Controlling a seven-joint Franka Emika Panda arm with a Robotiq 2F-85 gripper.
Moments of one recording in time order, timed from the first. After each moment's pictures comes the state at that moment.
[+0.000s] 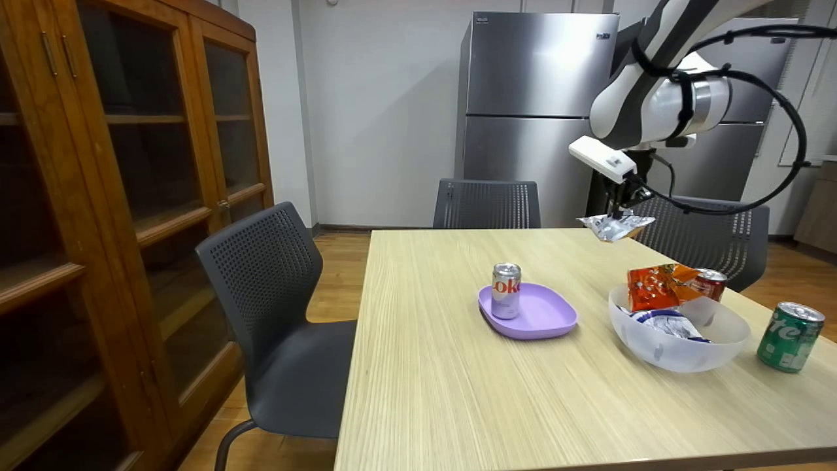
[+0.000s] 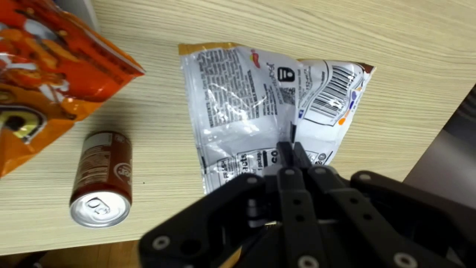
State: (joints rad) arm 0.16 0.57 -0.30 -1.81 -0.08 2.74 1.24
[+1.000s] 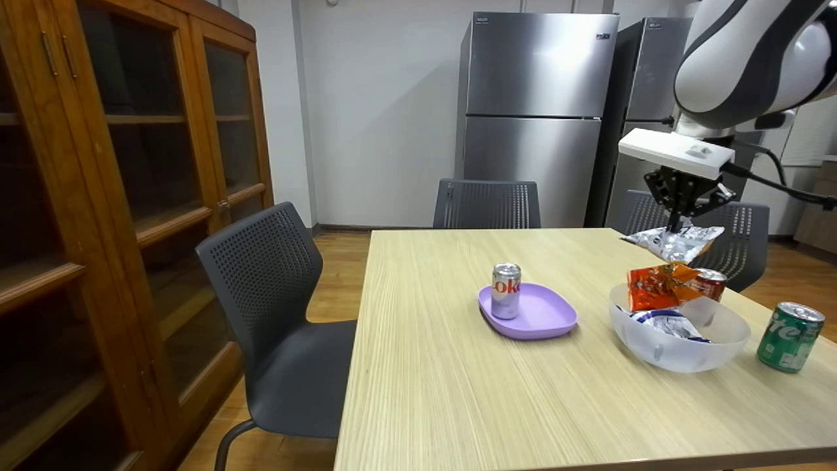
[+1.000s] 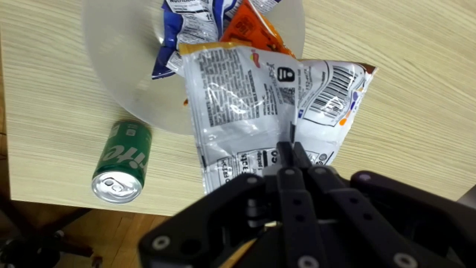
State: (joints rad) arm 0.15 0.15 -0.31 -2.32 -0.34 2.74 1.24
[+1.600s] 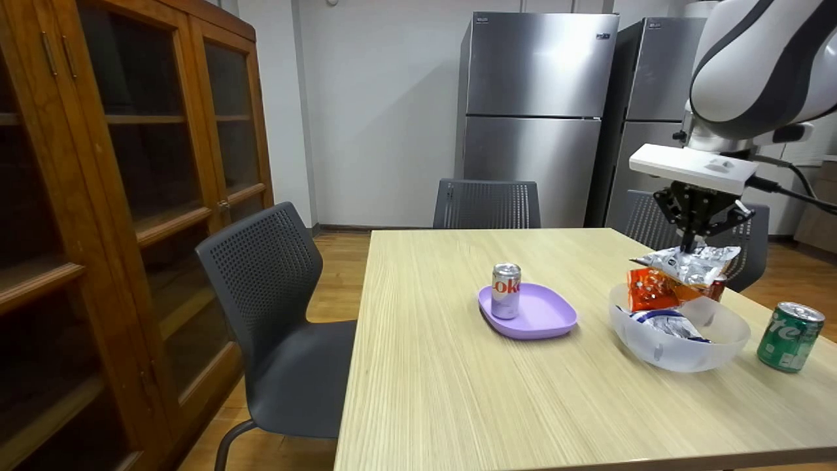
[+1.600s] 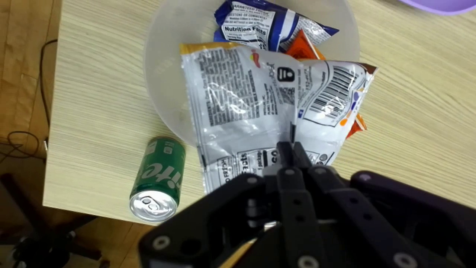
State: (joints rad) arm 0.09 0.11 -0.25 -2.40 -0.37 2.72 1.21
